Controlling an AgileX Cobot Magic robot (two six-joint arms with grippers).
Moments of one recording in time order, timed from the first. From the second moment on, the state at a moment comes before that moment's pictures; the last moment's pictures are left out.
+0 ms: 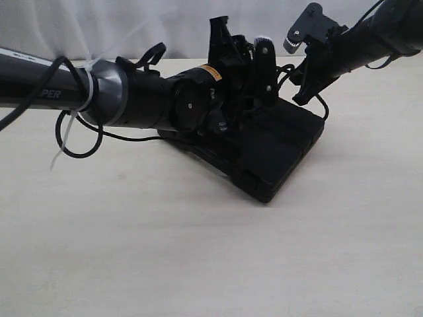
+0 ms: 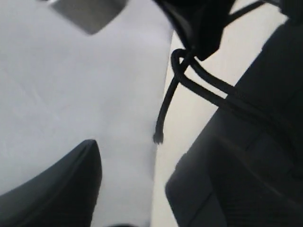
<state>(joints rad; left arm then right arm) -0.74 2.09 -1.33 -0.42 -0.37 1.49 0.07 2.01 -1.46 0.54 0.50 -1.32</state>
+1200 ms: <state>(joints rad) -0.58 2.29 -1.40 0.01 -0.60 1.17 0.07 2.01 -1.46 0.99 0.67 -1.97</state>
